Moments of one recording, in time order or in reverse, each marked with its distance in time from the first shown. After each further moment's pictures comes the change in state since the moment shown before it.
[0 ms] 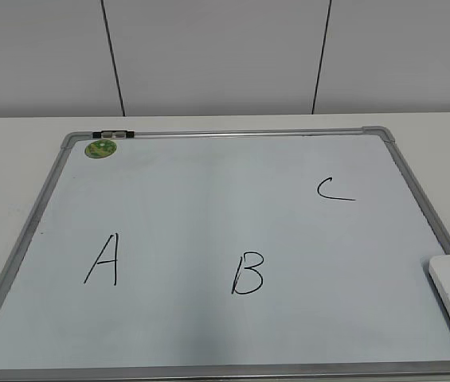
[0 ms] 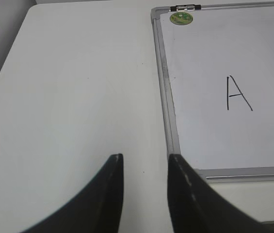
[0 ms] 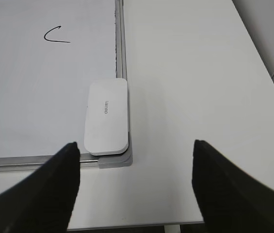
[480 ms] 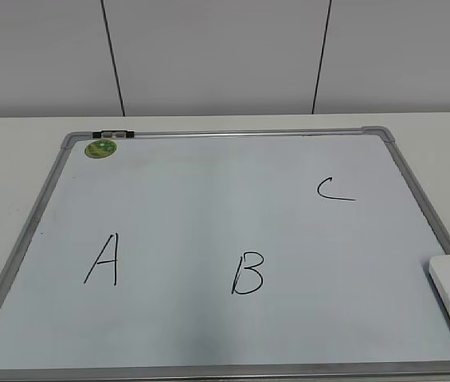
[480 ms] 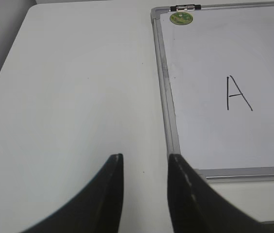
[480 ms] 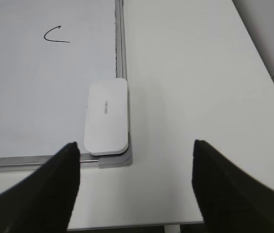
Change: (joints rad) left arm 0.000 0.000 0.000 0.000 0.000 0.000; right arm 0.000 0.000 0.000 0.000 0.000 0.000
